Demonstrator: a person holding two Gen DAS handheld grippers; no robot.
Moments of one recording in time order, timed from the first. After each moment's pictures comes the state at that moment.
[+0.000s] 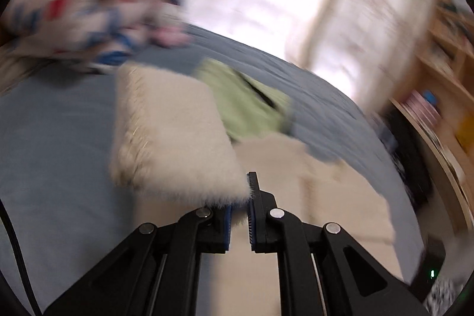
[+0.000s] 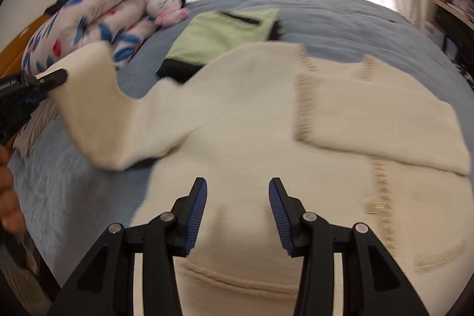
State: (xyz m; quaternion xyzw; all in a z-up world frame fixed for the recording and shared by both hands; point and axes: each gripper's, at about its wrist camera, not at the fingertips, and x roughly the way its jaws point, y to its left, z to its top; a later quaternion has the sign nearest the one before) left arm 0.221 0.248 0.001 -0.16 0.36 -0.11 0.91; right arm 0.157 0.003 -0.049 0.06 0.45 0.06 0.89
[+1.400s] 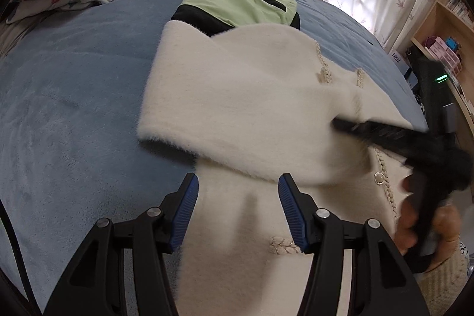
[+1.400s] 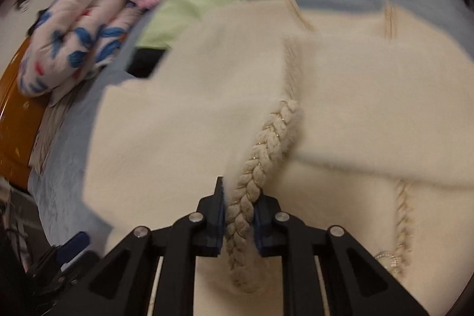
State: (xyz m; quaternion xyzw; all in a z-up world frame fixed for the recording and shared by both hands) left arm 0.175 0.213 -0.092 -0.13 0.49 -0.06 0.86; right arm 0.245 -0.024 -0.088 0.11 0.51 0.14 0.84
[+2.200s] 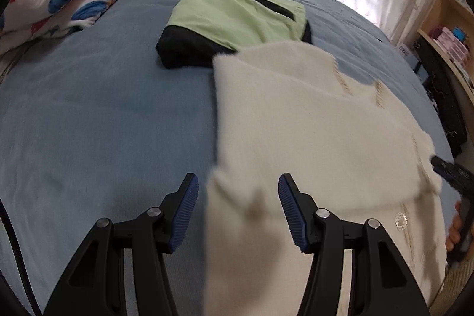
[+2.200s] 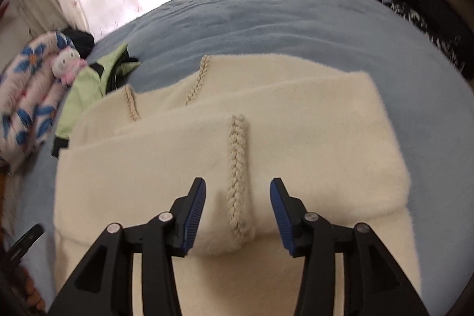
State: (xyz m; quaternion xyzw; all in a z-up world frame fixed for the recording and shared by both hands) left arm 0.284 0.215 -0.095 -0.09 0.50 -0.05 0.86; right arm 0.245 -0.244 -0.084 0.17 0.48 -0.04 0.86
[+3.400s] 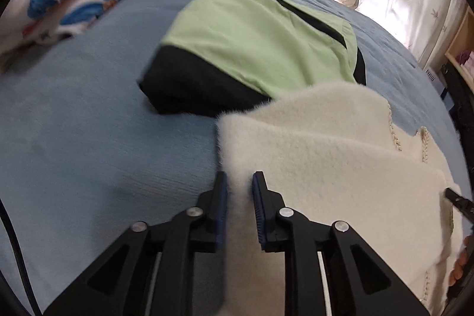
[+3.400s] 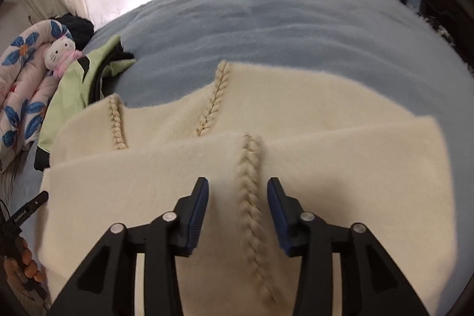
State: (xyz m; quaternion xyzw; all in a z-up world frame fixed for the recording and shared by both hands) left arm 0.389 0.221 -0.126 -0.09 0.47 0.01 0.88; right arm 0.316 -0.220 -0.104 0.11 0.47 -0.04 0.87
